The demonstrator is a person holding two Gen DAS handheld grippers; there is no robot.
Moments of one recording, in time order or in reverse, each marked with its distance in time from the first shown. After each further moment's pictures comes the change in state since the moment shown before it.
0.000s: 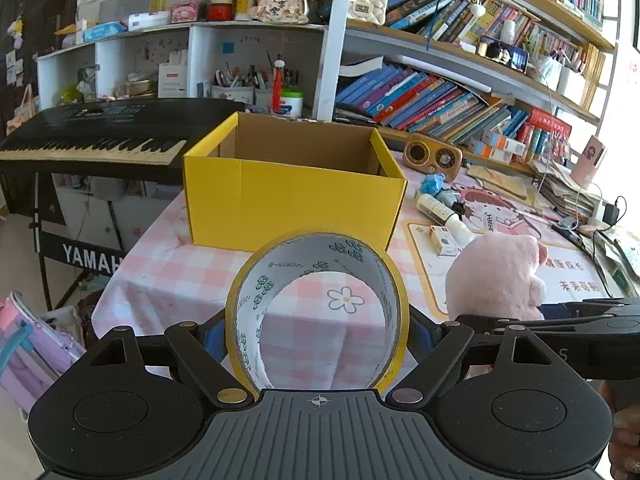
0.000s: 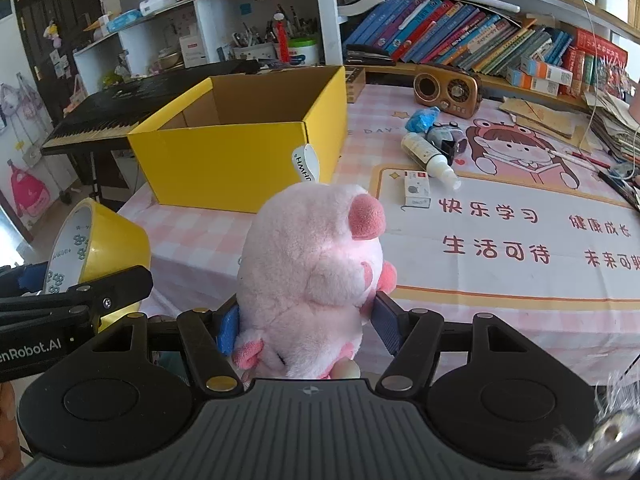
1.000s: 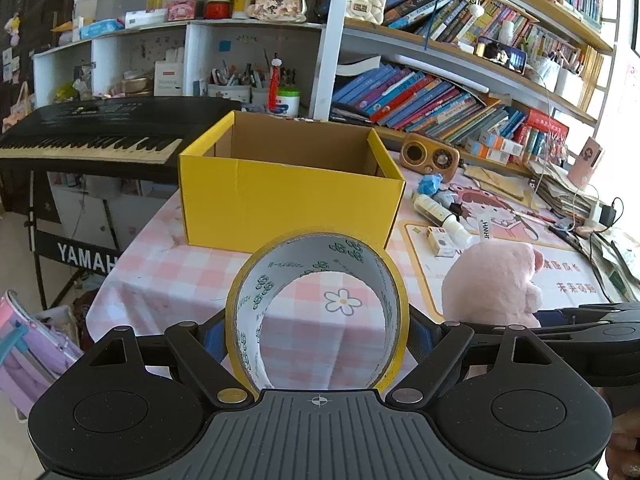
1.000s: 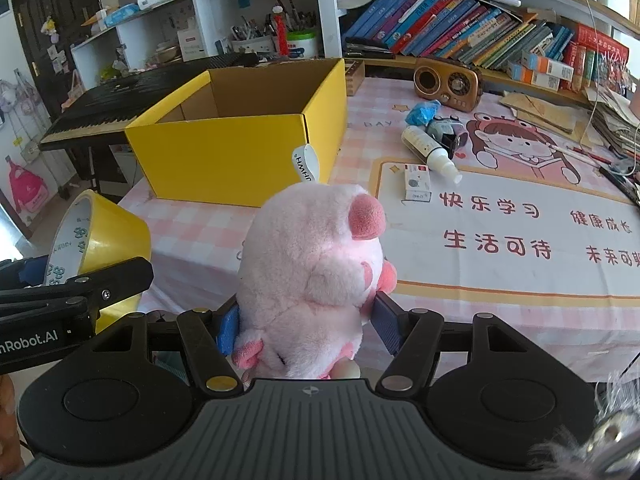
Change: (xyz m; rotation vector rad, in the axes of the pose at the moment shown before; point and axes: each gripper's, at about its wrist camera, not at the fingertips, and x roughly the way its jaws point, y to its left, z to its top) left arm 0.004 -0.003 0.001 0.001 0.006 -0.014; right arm 0.006 -0.002 -0.001 0.008 0.023 -0.004
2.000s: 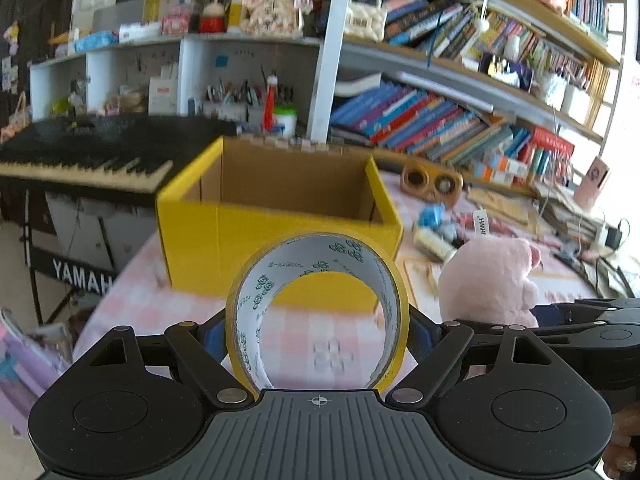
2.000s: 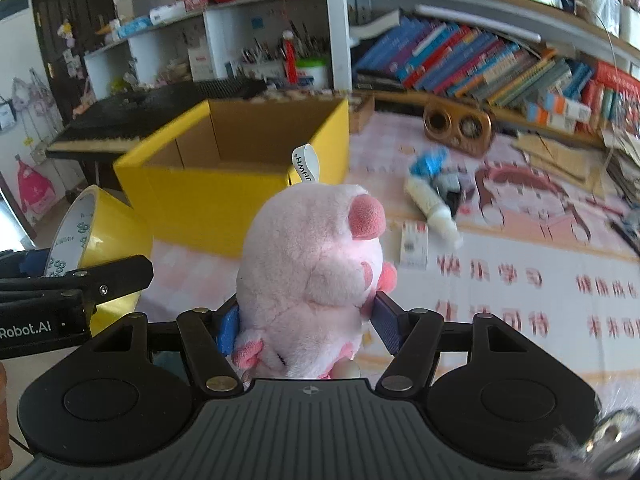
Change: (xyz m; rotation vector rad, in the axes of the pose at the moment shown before) left arm 0.023 -0.010 0.047 -0.003 -0.062 0.008; right arm 0.014 -0.023 0.052 -0.070 -0.078 0.037
